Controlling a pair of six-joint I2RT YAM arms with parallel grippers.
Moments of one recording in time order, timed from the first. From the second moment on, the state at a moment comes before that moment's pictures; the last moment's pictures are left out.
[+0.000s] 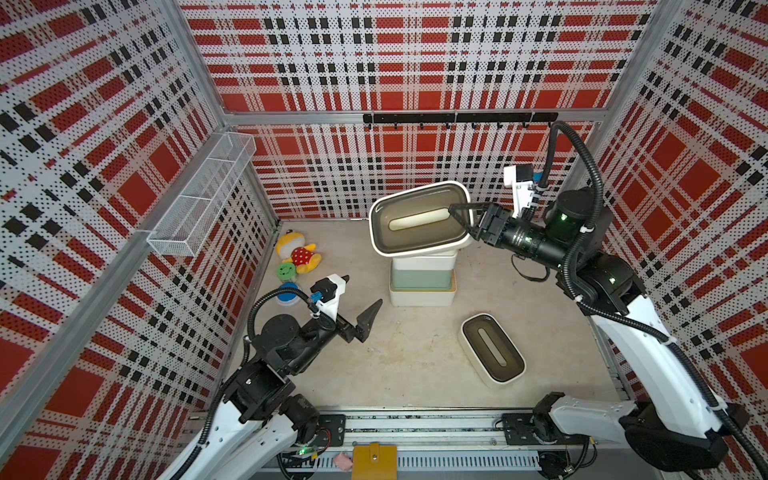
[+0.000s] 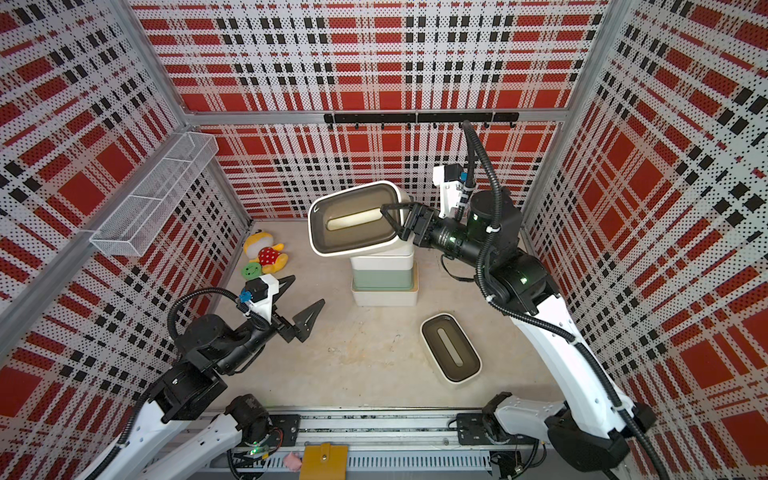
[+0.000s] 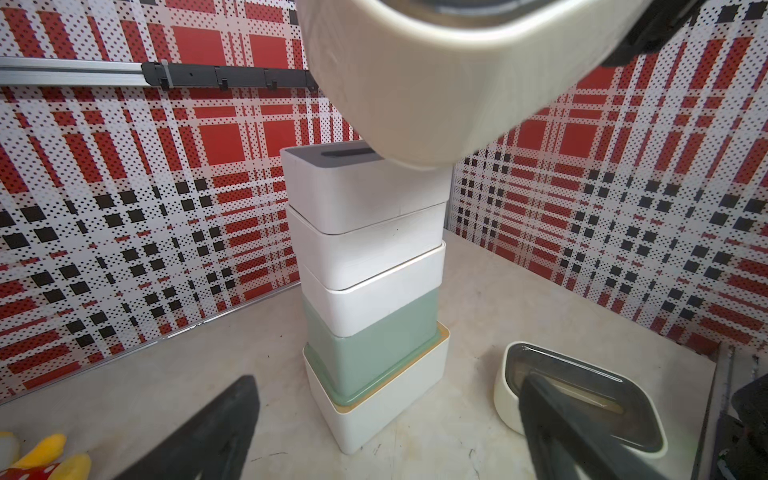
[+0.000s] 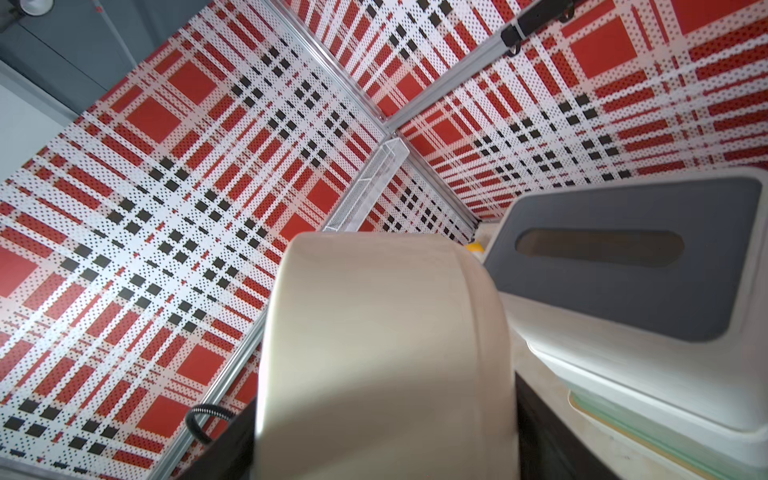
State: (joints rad) left arm -0.65 0.52 0.72 -0.20 0.02 0.00; right arm 0.58 1.27 1.73 -0.49 -0.32 0.77
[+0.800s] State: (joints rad) left arm -0.65 0.58 0.72 -0.19 0.09 -0.02; right arm 0.31 1.45 1.76 -0.38 -0.51 1.15
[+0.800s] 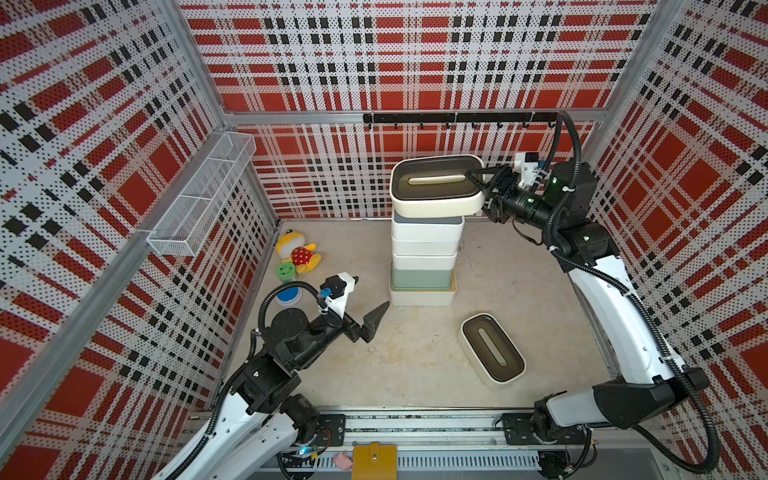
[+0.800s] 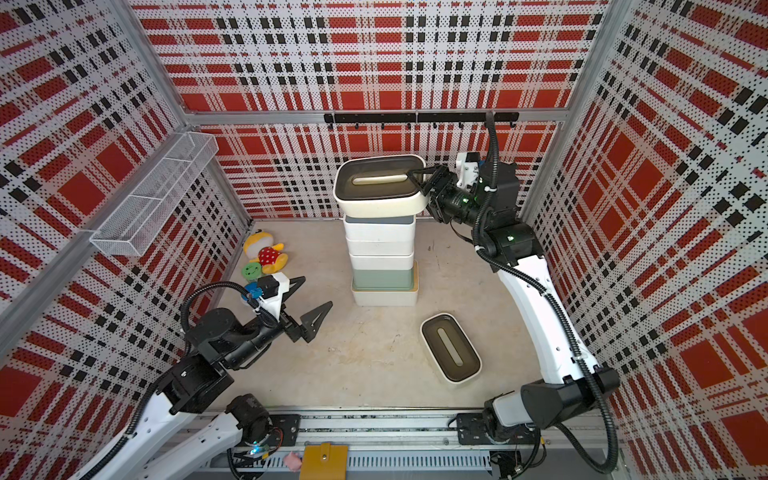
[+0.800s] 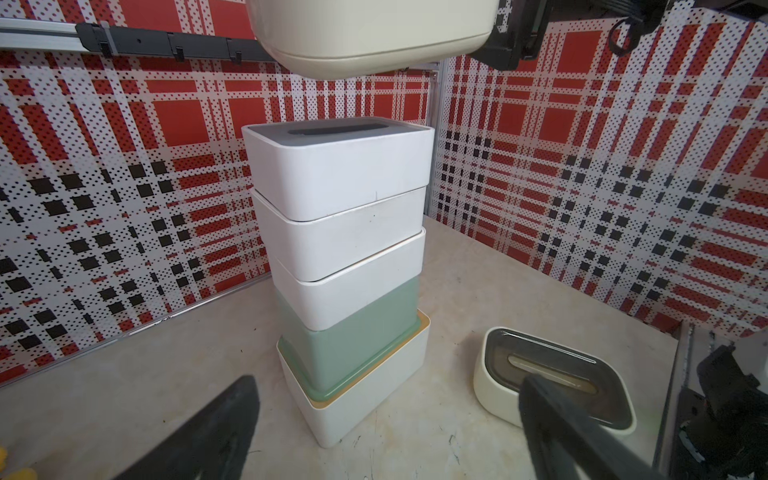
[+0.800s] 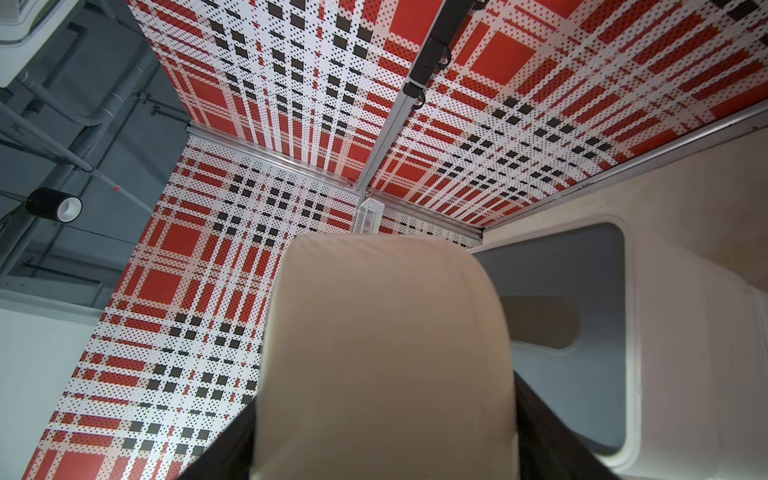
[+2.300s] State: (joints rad) left arm -0.65 0.59 0.72 -0.18 0.13 -0.03; right arm 0.30 1.54 1.73 -0.33 -0.53 1.19
